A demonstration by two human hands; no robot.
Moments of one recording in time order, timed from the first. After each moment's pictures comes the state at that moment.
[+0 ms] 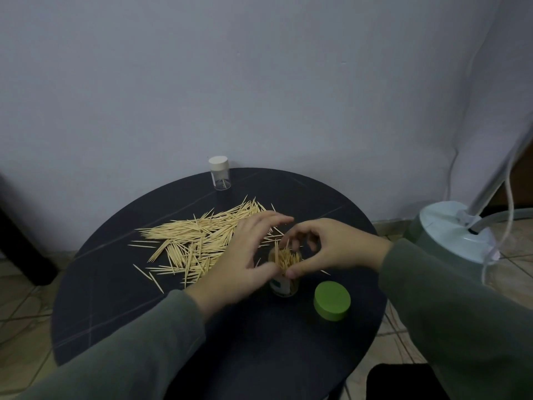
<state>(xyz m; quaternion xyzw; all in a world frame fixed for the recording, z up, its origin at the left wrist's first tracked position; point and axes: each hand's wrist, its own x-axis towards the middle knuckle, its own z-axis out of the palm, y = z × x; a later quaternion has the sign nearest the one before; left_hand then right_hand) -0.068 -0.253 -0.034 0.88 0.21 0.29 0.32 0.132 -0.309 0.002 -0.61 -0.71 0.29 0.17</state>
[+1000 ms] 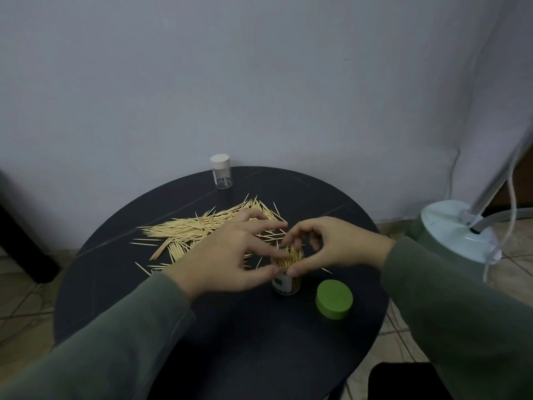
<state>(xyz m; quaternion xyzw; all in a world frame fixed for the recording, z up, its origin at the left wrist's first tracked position) -0.086 -0.233 -0.010 0.97 0.15 0.15 0.10 0.131 -0.309 0.002 -0.62 -0.70 0.31 0.17</state>
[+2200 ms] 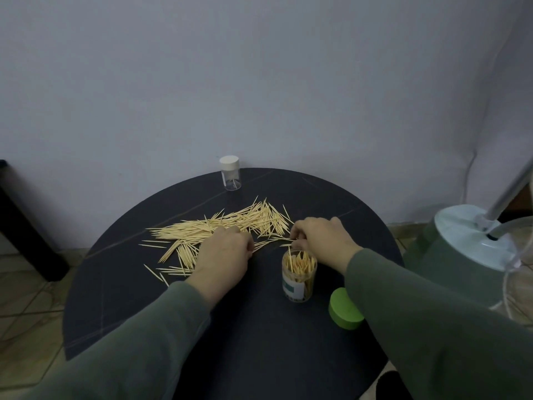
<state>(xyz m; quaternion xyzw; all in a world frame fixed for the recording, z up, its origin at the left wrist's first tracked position) -0.076 -0.208 -0.048 0.88 0.46 0.09 -0.02 0.115 -0.255 -0.037 -0.74 -0.67 0.06 0.06</state>
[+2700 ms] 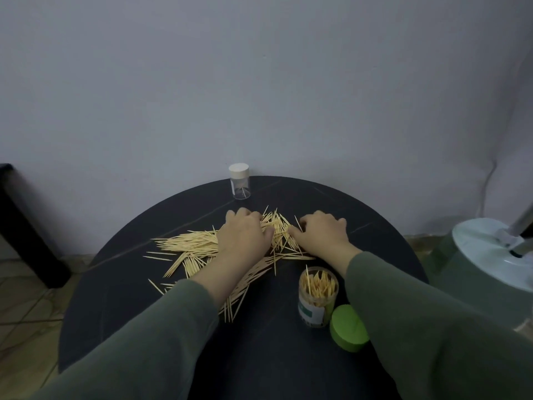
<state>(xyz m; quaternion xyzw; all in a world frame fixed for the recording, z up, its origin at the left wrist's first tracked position) -0.041 -0.156 -0.046 0.82 0.54 0.16 0.04 0.111 -0.193 -0.052 -0.82 -0.57 0.02 0.09</state>
